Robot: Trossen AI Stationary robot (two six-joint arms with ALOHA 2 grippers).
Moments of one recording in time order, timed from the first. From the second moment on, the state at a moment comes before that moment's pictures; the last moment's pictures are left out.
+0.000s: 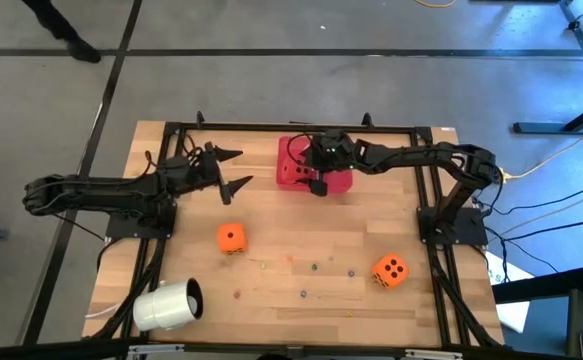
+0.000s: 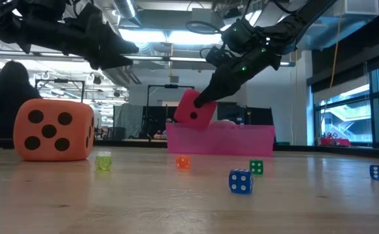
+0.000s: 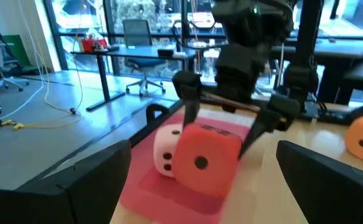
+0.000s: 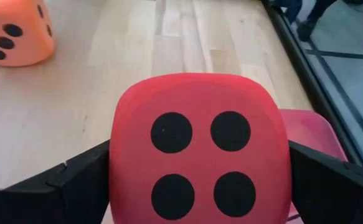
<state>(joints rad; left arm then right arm) 0.29 0.77 0.29 0.49 -0.16 -0.01 -0.35 1.71 0.99 0.11 -0.19 -0.30</state>
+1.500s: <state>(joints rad) 0.35 1.54 0.78 0.55 0.03 0.19 -0.35 1.72 0.99 0.11 -0.20 -0.27</state>
